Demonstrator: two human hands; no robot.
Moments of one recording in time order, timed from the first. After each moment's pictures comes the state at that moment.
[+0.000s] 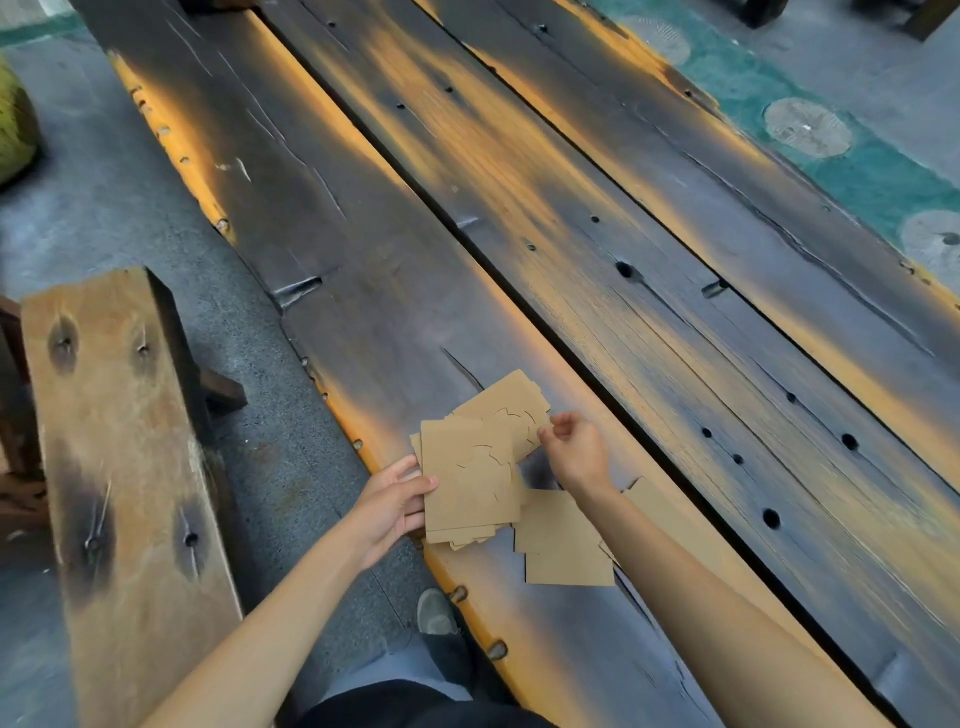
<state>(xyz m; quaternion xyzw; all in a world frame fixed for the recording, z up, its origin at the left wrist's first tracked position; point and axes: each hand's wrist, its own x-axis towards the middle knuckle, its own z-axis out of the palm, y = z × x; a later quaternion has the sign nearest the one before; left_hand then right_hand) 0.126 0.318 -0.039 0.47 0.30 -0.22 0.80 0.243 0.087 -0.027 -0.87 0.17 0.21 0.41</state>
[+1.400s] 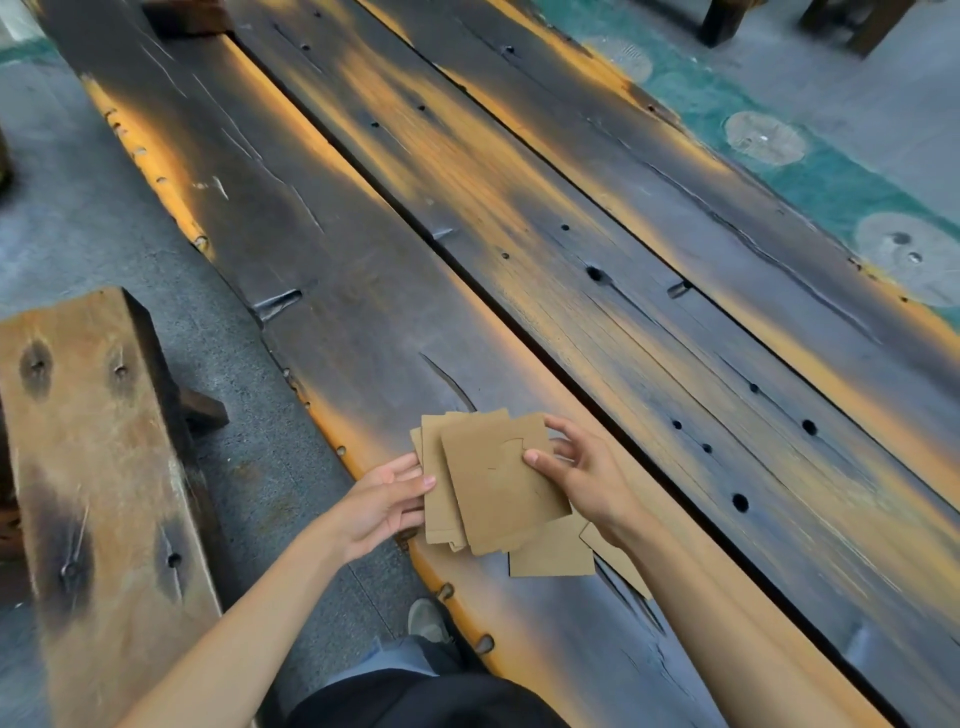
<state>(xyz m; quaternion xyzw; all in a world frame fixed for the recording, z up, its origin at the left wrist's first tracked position) 0.132 0.316 -0.009 0.44 0.20 -0.29 0.83 0.200 0.048 0.043 -0.75 0.04 0.26 0.61</state>
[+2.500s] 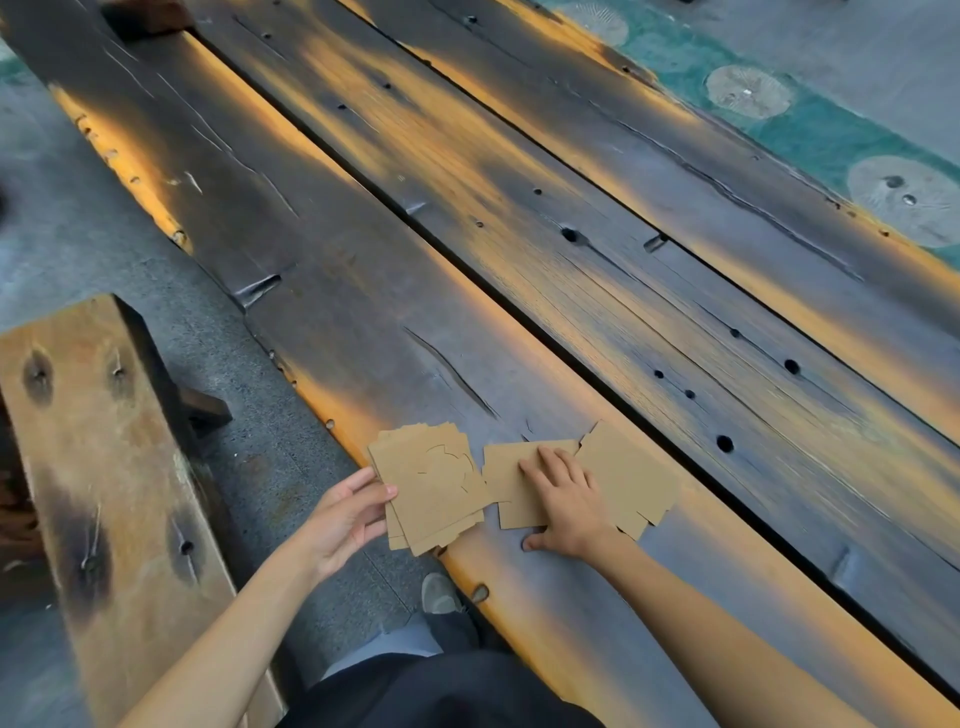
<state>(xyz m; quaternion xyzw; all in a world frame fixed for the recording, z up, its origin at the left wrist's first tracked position) 0.069 0.326 -0.041 0.45 0.28 -0.24 0.82 0.126 0.007 -0.060 -0.94 -0.17 0.31 0.05</state>
